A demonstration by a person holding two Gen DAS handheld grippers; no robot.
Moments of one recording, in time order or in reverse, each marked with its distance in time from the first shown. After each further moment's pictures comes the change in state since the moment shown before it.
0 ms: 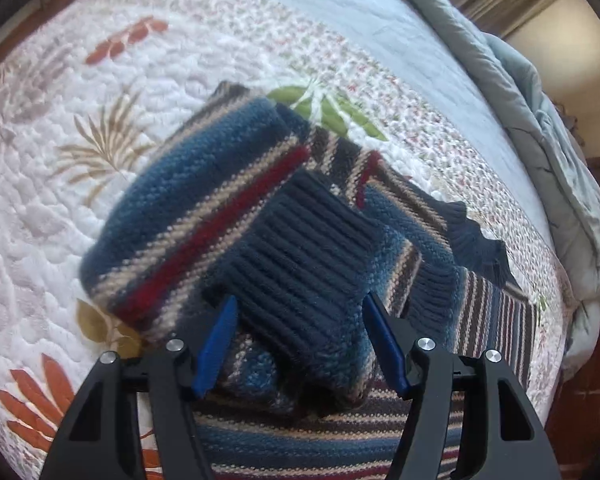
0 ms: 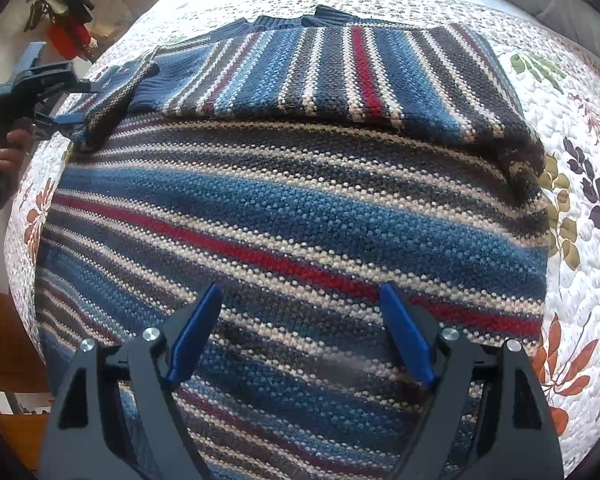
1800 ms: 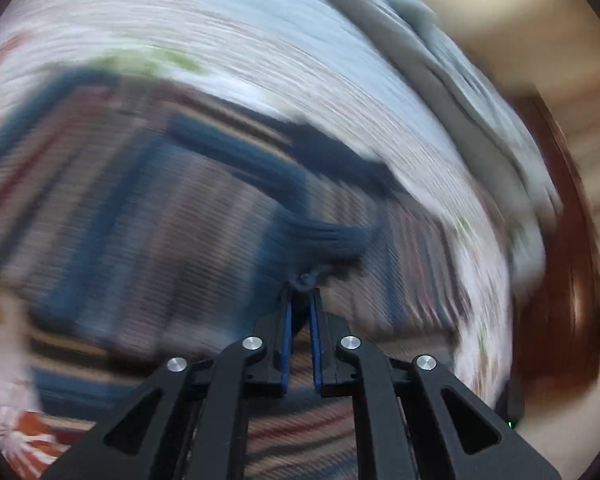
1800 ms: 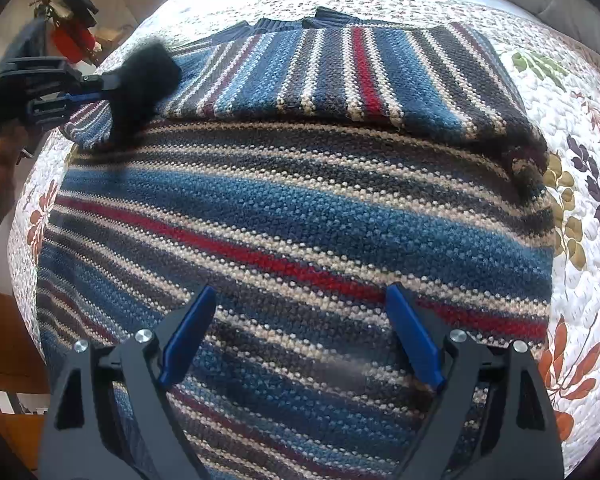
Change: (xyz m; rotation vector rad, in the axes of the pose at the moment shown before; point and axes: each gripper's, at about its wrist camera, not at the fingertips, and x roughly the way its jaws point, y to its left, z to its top) left arm 0.002 -0.104 -0.070 0.290 0.133 -0.311; right arm 0.000 -0.001 -0.006 0.002 -0.018 0.019
